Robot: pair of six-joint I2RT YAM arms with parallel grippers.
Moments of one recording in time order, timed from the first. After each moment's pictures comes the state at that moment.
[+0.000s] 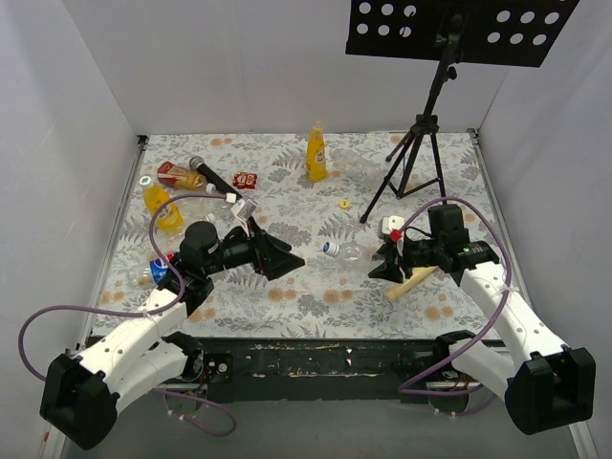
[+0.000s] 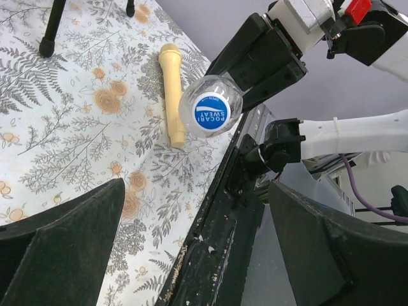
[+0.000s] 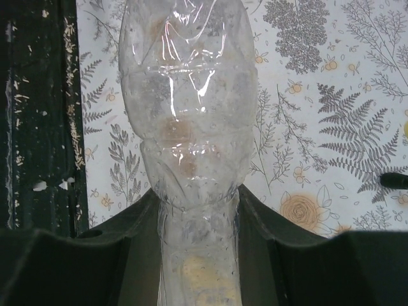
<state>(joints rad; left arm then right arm) -0.52 0.87 0.54 0.25 0.68 -0.62 0.27 0.99 0.72 -0.61 -0.95 -0.81</state>
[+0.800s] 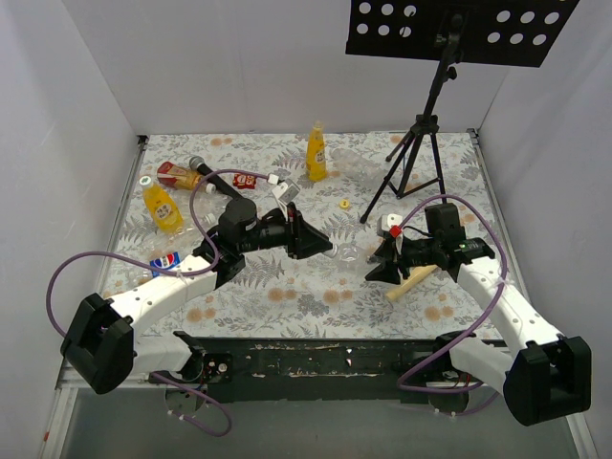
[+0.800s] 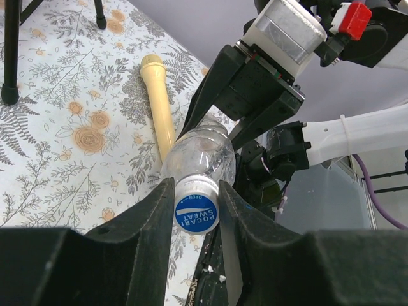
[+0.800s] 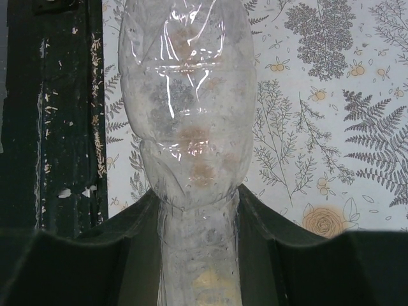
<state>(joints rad) -0.68 1.22 0.76 0.37 0.64 -0.53 0.27 1.05 0.72 -0.58 -1.04 -0.75</state>
